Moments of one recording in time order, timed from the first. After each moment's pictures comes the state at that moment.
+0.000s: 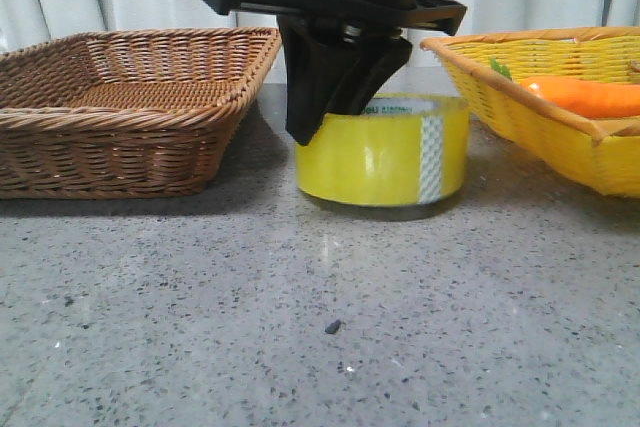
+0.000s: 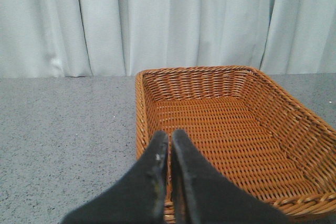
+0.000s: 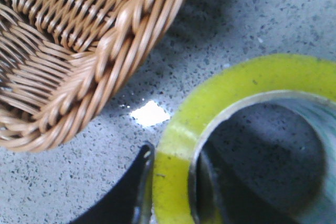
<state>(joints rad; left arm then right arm) -0.20 0.34 -0.31 0.02 0.10 -0.09 0.61 1.73 -1.46 0.20 0.98 -0.08</state>
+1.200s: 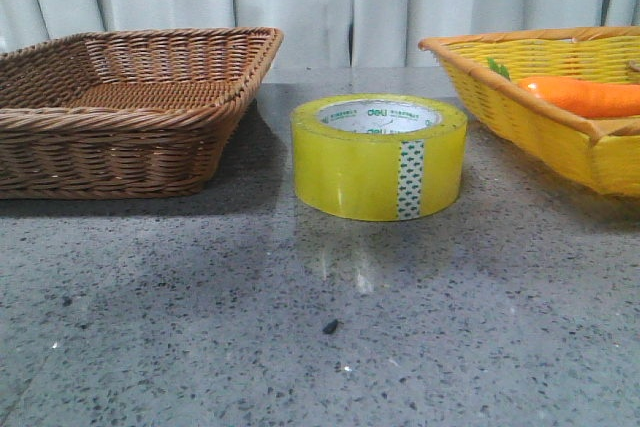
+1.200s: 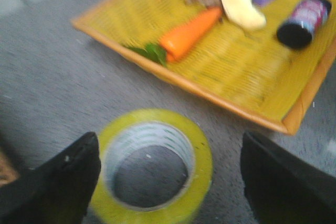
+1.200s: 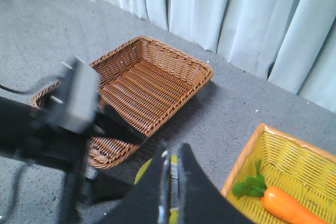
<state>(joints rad) -0.93 1.42 -1.11 0.05 0.32 -0.08 0.61 0.91 -1.46 0.00 0.97 -0.08</state>
